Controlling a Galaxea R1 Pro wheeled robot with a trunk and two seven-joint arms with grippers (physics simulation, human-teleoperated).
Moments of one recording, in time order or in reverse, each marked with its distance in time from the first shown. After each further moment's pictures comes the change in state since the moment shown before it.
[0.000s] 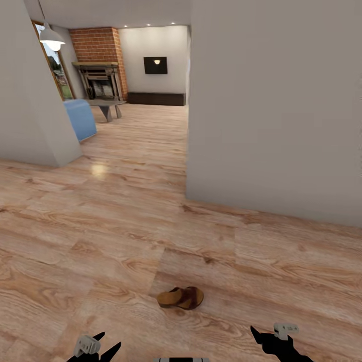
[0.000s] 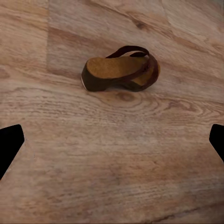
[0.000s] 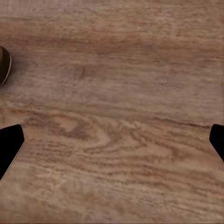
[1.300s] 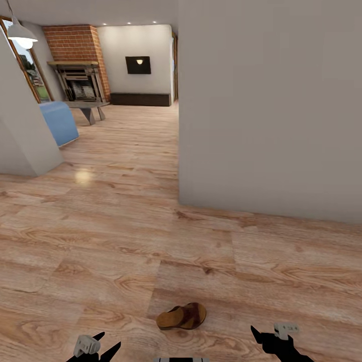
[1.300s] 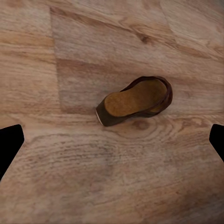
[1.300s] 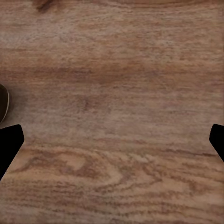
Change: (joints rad) left arm 0.000 0.000 0.000 0.000 0.001 0.000 0.001; right arm 0.000 -0.001 0.000 -0.002 0.000 -0.001 0.000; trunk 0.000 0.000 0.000
